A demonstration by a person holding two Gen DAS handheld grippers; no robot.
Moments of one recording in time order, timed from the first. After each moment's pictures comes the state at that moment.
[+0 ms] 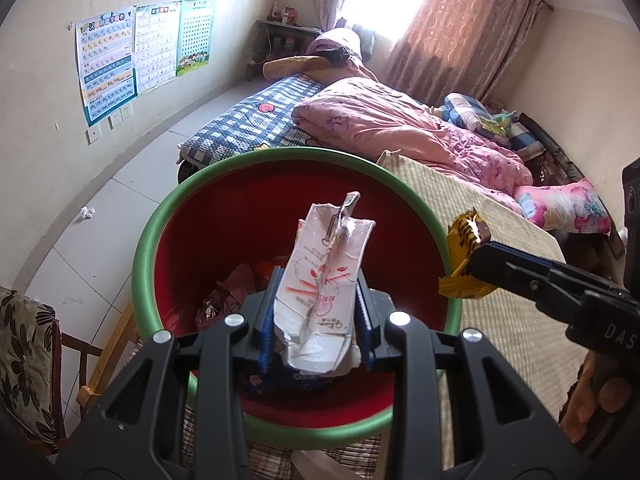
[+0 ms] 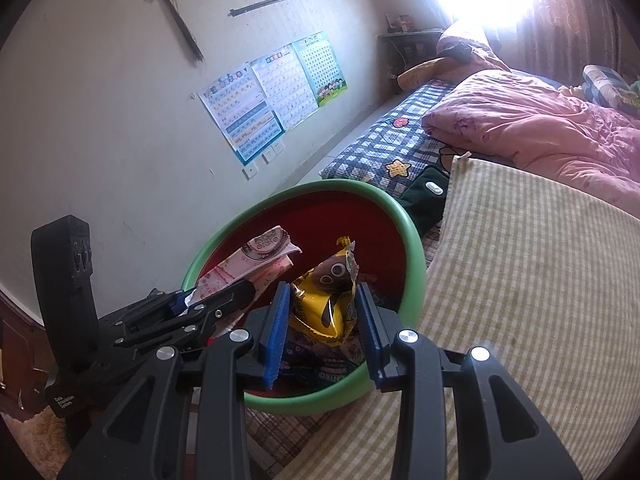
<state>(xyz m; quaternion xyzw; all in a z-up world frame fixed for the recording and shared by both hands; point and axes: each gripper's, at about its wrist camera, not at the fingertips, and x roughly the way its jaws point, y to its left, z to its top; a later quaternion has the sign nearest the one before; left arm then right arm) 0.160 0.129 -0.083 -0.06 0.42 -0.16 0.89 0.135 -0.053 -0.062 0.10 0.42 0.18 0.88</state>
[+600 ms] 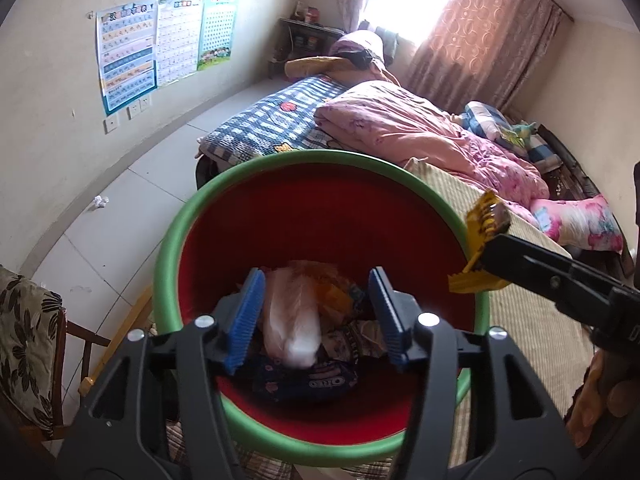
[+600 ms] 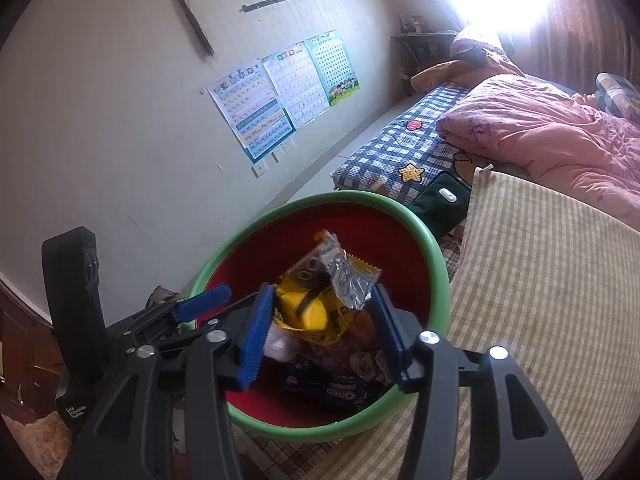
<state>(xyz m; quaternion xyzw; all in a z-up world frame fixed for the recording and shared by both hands) 0.167 0.139 -0.087 -0.07 0.42 -0.11 0.90 0.159 -0.039 -0.060 0.10 0.41 0.20 0.88</state>
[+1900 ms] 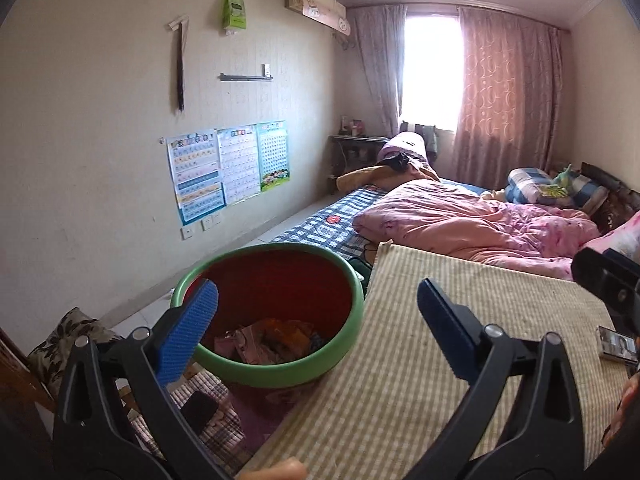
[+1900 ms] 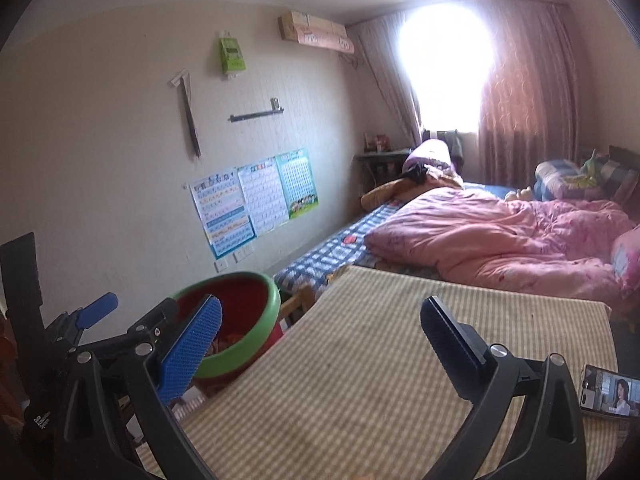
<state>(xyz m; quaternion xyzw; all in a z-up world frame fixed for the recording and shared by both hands) 0.019 -0.020 -0.008 0.01 0.21 0.04 0.98 -0.003 -0.224 -0.006 0.07 0.21 0.13 0.97</state>
